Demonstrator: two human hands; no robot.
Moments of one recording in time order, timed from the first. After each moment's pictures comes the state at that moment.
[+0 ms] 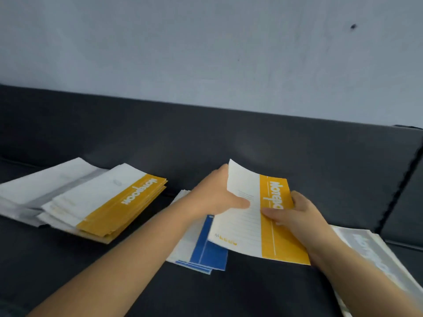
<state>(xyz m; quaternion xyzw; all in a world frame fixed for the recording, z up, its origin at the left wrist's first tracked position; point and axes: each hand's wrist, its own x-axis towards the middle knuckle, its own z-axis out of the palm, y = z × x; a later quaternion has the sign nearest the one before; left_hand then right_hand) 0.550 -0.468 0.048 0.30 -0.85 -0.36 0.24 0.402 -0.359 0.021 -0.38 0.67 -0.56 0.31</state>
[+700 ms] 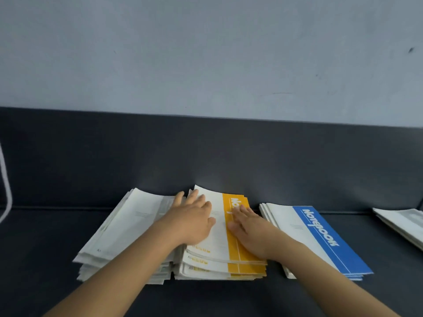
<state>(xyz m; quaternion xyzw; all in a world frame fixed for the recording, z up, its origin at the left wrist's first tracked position) 0.788 -0.672 0.011 0.28 -0.96 0.04 -0.07 0.654 -0.554 -0.008 -0.55 0.82 -0.09 0.12</state>
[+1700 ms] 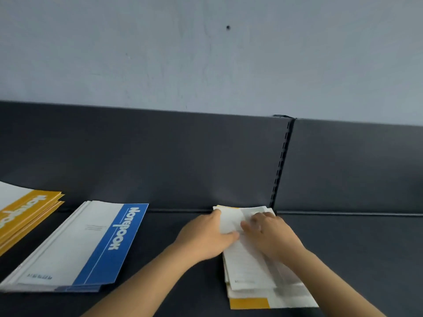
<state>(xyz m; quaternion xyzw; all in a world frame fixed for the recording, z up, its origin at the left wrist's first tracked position) 0.412 -0.374 -0.007 0.34 -0.91 -0.24 0.04 0.264 -0.282 -0.036 -0.42 0.89 -0.15 0.05</state>
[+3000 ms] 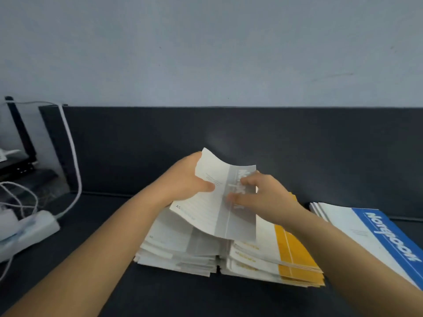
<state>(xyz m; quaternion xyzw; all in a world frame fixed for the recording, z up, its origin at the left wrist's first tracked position) 0.862 -0.726 0.061 0.37 -0.85 -0.32 0.21 0.711 -0.607 0.044 -0.55 0.74 -0.36 0.14</state>
